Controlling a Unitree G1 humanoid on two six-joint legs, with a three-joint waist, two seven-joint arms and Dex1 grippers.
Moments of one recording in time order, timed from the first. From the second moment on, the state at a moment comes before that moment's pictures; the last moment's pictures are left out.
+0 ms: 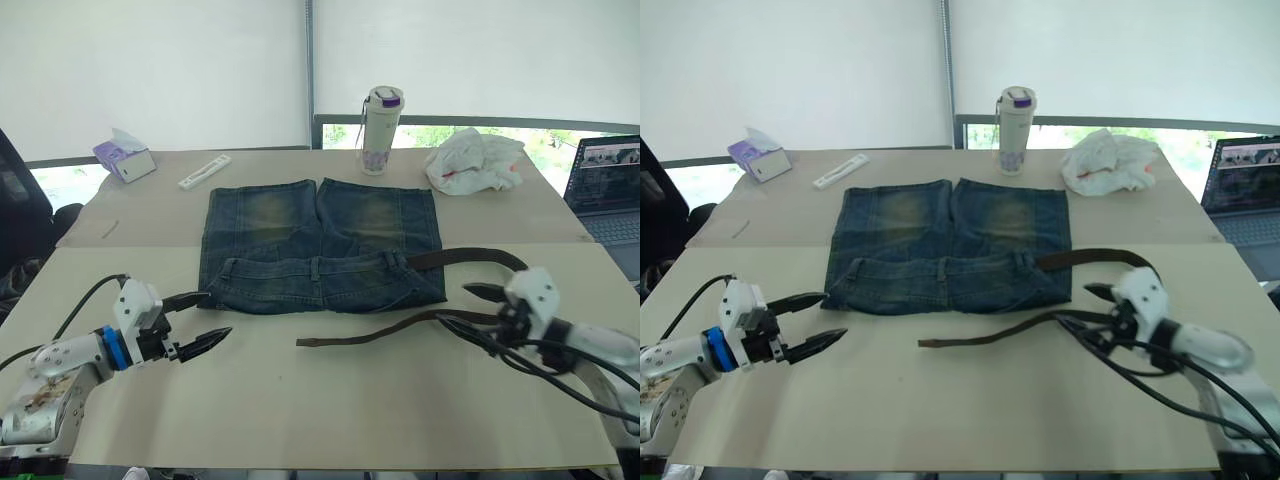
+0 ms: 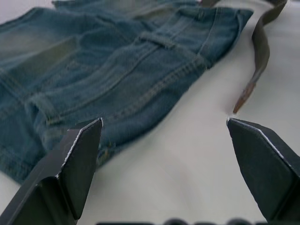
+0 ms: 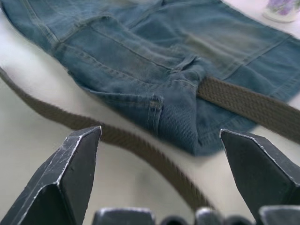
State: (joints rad) left arm 0.03 0.76 0.28 -0.13 -0.53 0.26 -1.08; right arm -0.11 -0.78 -0.15 -0.21 0.36 0.36 0.87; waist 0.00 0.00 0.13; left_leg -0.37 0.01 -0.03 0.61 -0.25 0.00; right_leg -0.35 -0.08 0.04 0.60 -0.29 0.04
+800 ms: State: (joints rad) left arm -0.01 0.82 0.31 -0.13 -0.57 0.31 -1.14; right arm -0.68 -0.67 0.44 0.15 -0.09 0.42 1.00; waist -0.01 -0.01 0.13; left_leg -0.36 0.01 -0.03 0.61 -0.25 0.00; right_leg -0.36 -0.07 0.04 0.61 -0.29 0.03
